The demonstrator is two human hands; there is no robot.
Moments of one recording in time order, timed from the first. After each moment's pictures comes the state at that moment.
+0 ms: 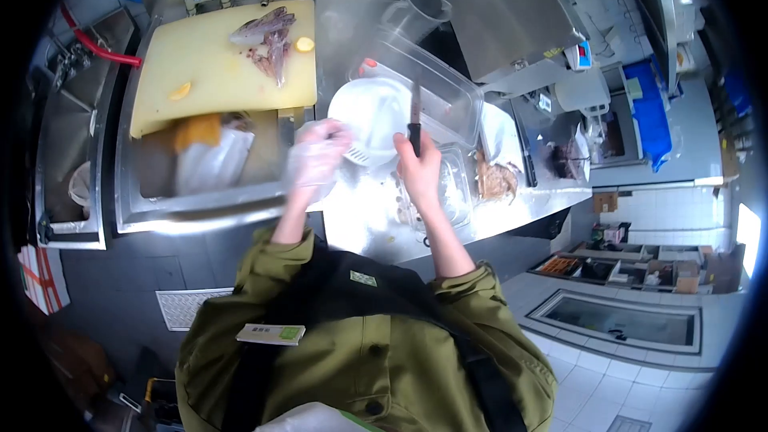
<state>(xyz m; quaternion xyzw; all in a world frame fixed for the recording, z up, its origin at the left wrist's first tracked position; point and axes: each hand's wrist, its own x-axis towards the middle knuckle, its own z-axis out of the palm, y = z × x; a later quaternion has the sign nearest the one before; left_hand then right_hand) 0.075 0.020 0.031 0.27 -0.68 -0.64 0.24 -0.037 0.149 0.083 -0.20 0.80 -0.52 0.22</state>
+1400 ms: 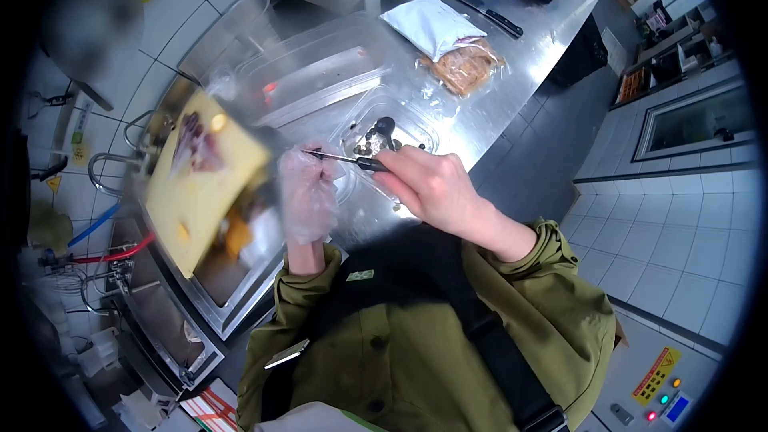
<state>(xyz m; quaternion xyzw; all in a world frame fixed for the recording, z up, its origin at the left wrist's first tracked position) 0.025 0.127 0.100 0.09 -0.40 -0.90 0.15 -0.024 0.299 0.145 -0.42 0.83 -0.37 -0.07</state>
